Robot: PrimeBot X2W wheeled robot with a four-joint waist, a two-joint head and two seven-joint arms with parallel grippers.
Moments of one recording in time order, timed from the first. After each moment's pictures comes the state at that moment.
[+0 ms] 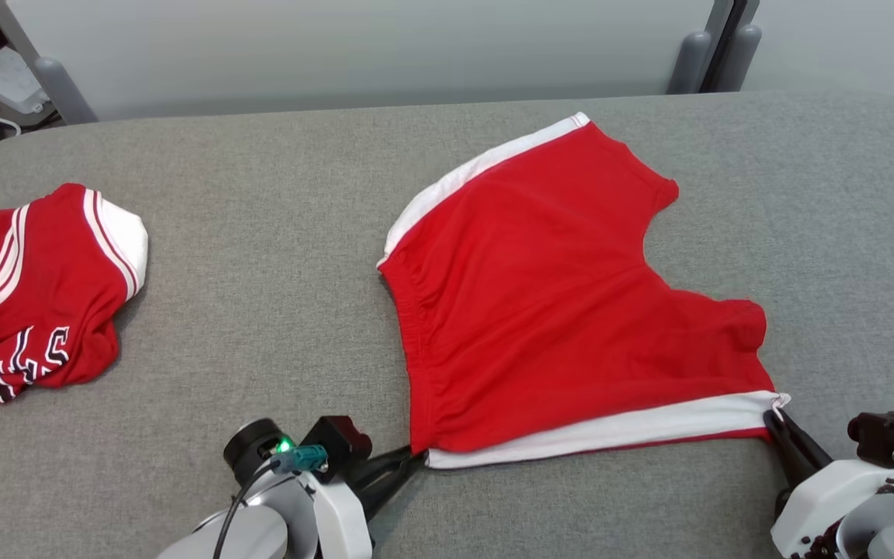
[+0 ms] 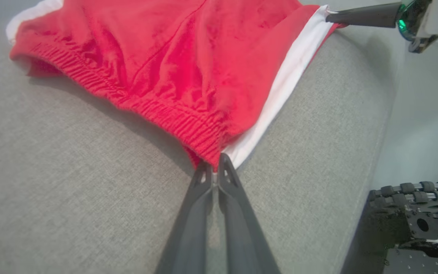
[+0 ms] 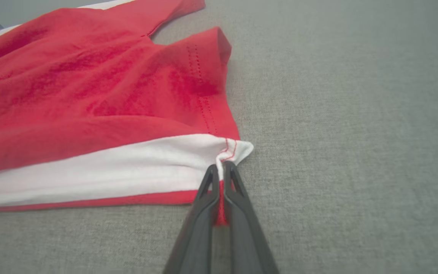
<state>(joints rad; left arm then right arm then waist) -0.61 0.37 -1.31 0.54 -0.82 -0.13 -0.24 -0.32 -0.36 0.48 0.76 0.69 0.13 -0.25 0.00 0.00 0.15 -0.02</state>
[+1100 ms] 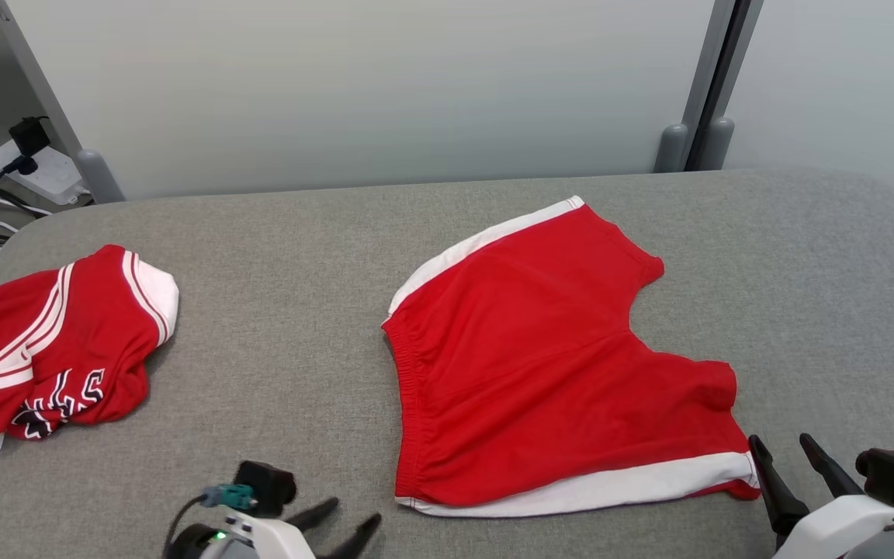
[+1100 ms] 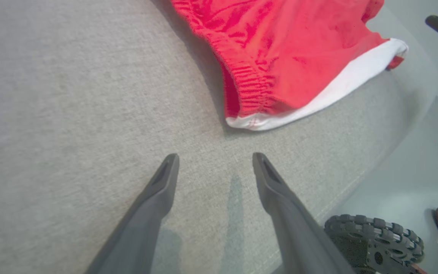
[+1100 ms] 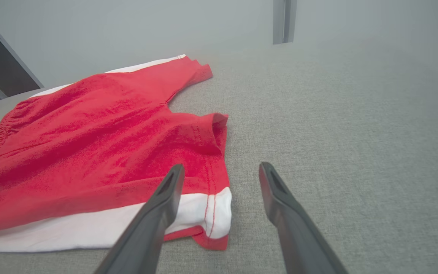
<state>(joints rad) -0.45 0.38 -1.29 0.63 -1.17 -0.13 -0.11 -0.18 -0.31 0.33 0.66 0.60 0.13 -0.25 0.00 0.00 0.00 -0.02</state>
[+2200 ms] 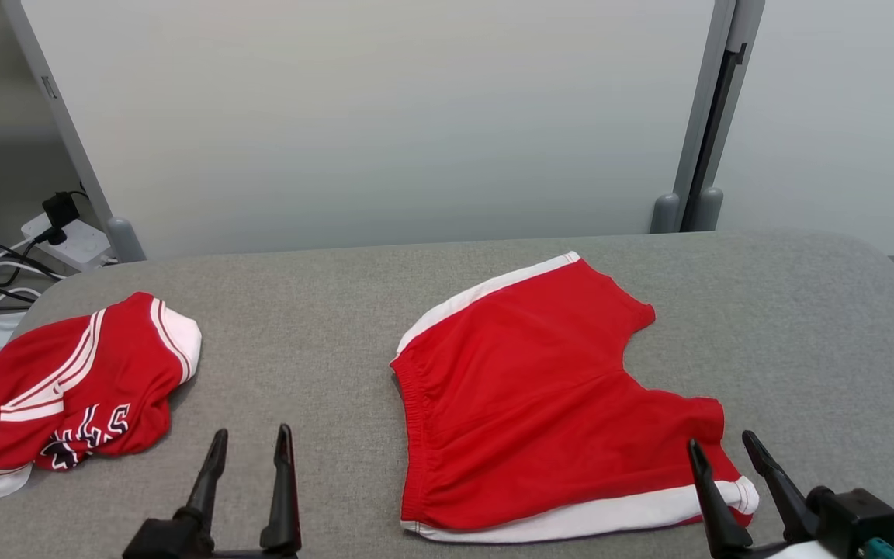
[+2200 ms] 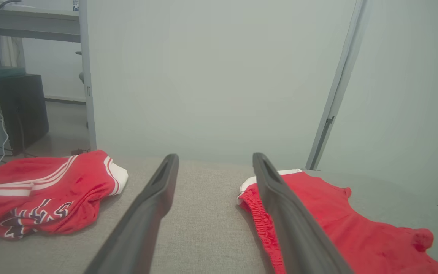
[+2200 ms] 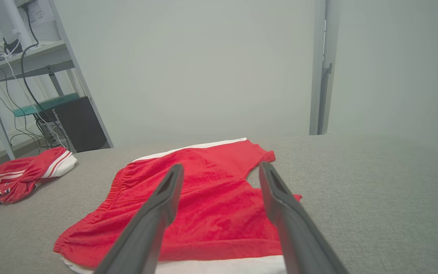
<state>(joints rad) 0.13 0.05 -0.16 0.06 -0.30 0.11 -0.25 0.04 -0.12 0.17 0.25 0.31 0.13 -0.25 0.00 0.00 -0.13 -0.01</state>
